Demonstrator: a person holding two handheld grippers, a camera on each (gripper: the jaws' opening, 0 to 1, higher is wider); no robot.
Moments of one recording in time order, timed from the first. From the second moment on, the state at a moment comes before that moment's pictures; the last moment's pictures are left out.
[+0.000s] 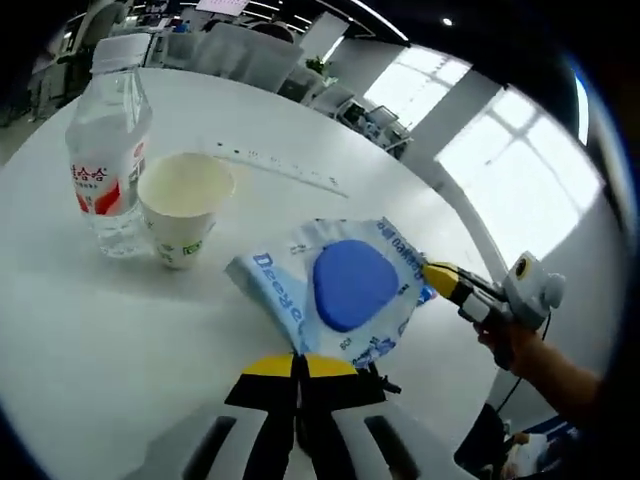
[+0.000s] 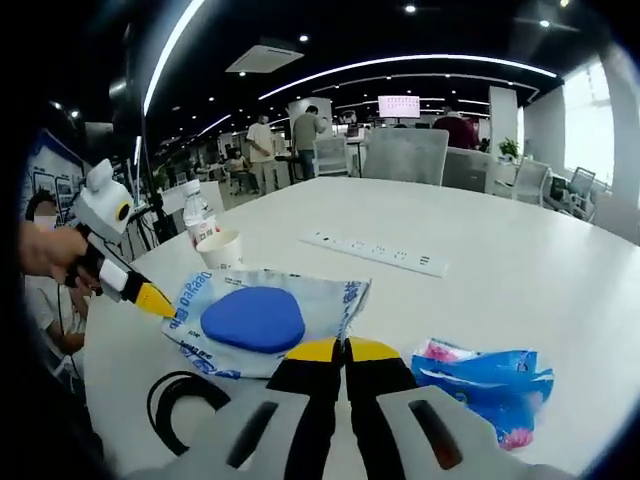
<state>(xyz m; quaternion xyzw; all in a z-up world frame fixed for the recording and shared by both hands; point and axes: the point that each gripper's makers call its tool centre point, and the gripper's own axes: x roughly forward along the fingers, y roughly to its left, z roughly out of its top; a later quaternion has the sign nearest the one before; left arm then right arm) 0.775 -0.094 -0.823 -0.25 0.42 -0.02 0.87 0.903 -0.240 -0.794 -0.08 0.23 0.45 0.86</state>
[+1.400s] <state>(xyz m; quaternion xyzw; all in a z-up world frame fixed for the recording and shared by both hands) 0.836 -0.056 -0.855 -0.21 0.40 0.05 0.89 0.909 -0.243 -0.848 -0.08 0.28 0.41 0.87</state>
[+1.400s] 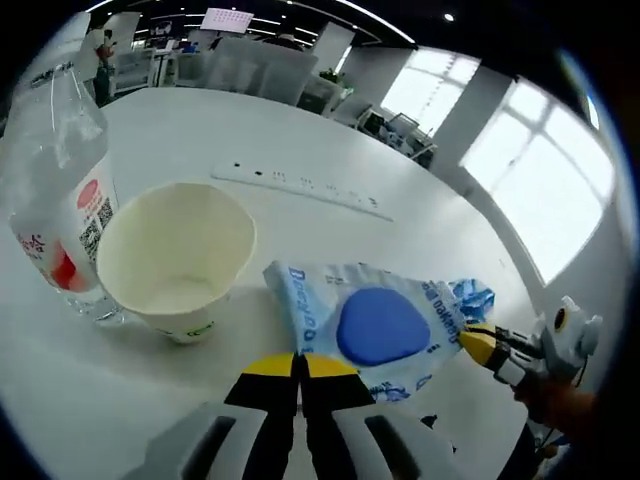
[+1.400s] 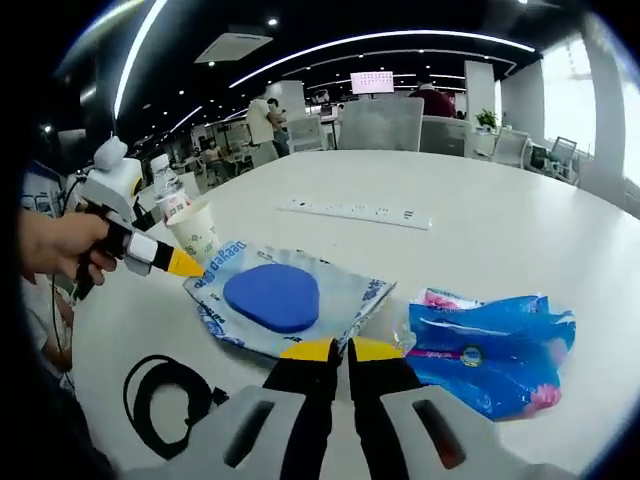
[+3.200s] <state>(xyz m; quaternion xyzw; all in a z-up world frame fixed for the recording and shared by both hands) 0.779 -0.095 -0.827 -0.16 0.37 0.00 0.92 0.840 -0.242 -0.824 -0.08 0.28 0.44 0.85</state>
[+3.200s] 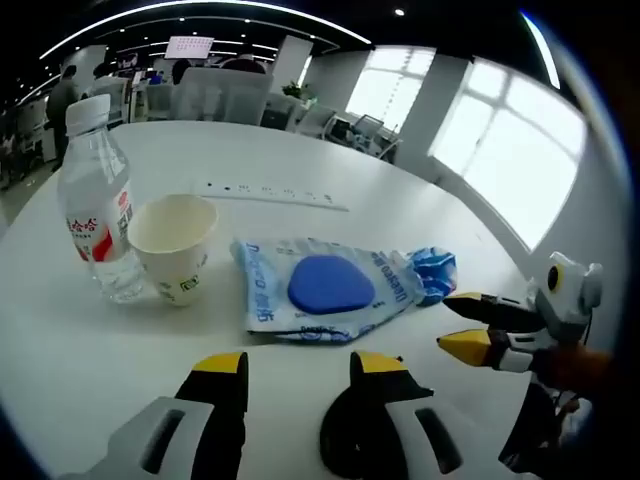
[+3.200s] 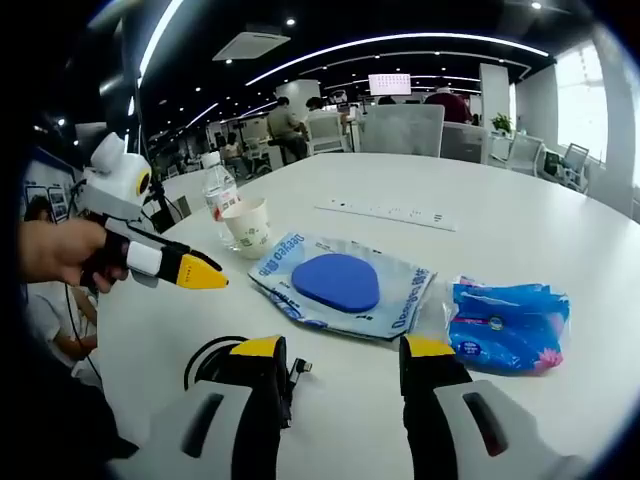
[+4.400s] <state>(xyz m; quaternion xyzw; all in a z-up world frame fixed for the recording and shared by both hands) 0.744 -0.146 -0.879 -0.09 0.41 -0.08 0.90 0.777 -0.229 -0.870 -0.13 0.33 0.46 0.82</state>
